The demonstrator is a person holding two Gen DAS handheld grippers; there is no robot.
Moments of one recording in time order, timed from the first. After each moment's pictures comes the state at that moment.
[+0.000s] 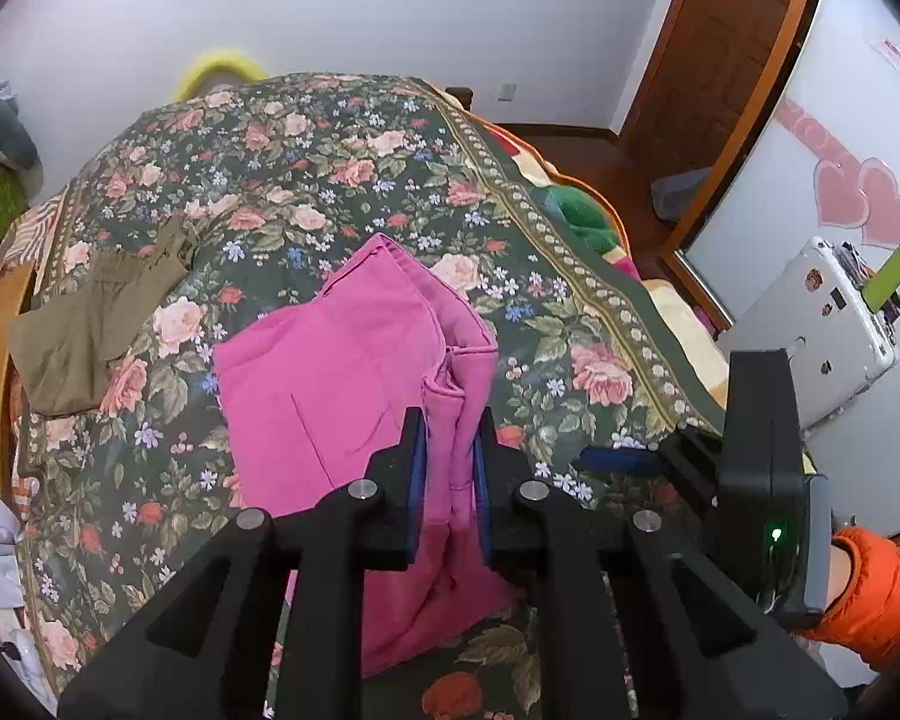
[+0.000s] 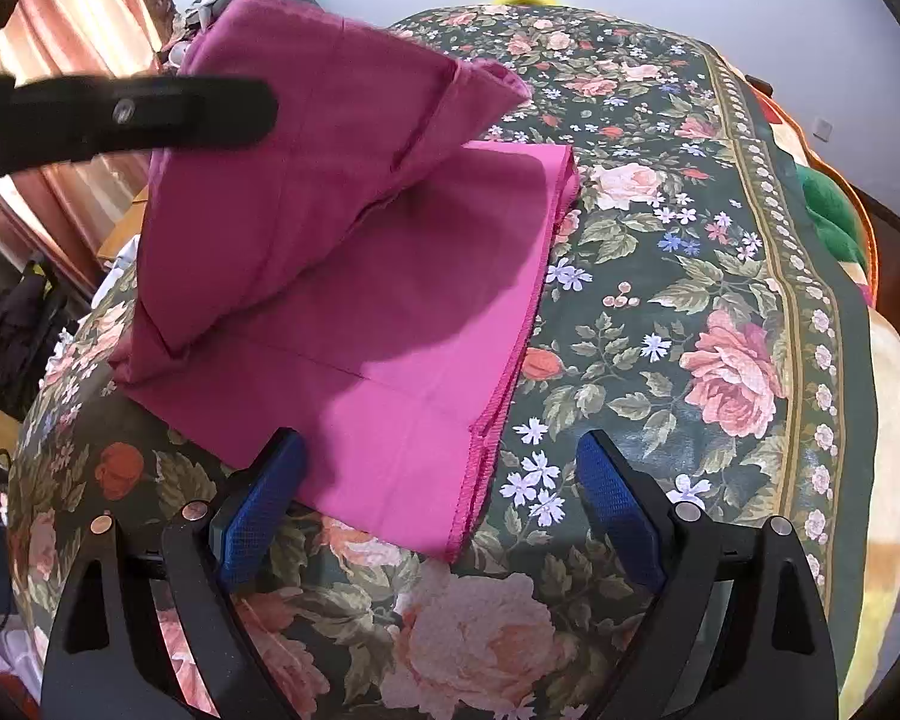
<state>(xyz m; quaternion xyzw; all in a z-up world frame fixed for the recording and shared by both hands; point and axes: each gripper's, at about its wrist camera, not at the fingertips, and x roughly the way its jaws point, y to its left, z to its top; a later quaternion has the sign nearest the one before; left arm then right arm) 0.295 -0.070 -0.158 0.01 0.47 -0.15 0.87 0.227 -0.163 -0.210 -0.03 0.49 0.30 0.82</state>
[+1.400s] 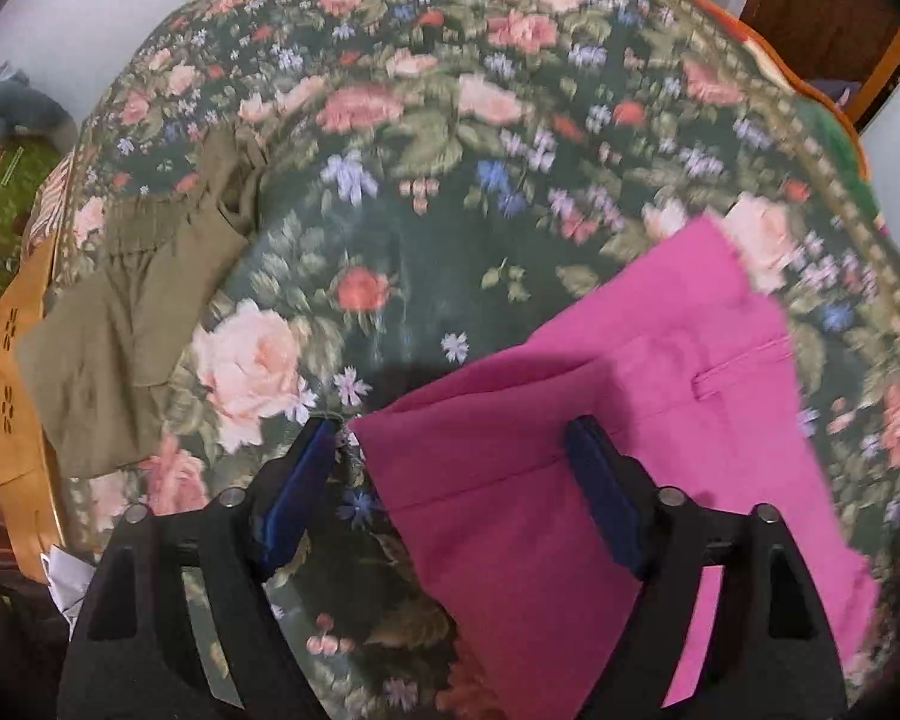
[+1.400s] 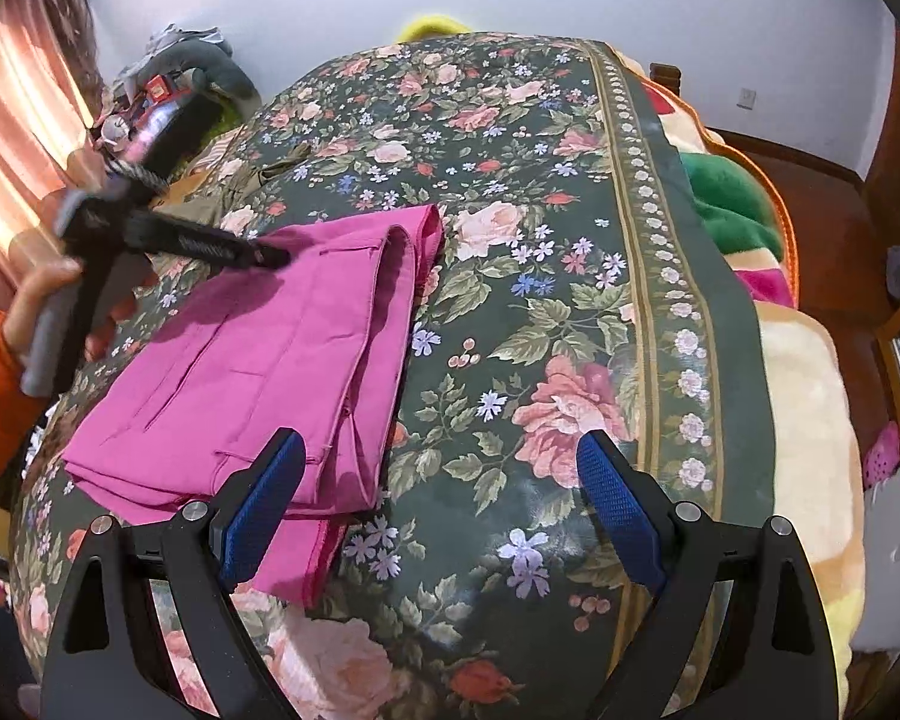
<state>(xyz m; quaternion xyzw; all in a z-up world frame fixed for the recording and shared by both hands) 0.459 0.011 -0.280 0.09 0.59 -0.04 0.80 0.267 -0.217 -0.199 0.02 0.48 0.23 0.85</state>
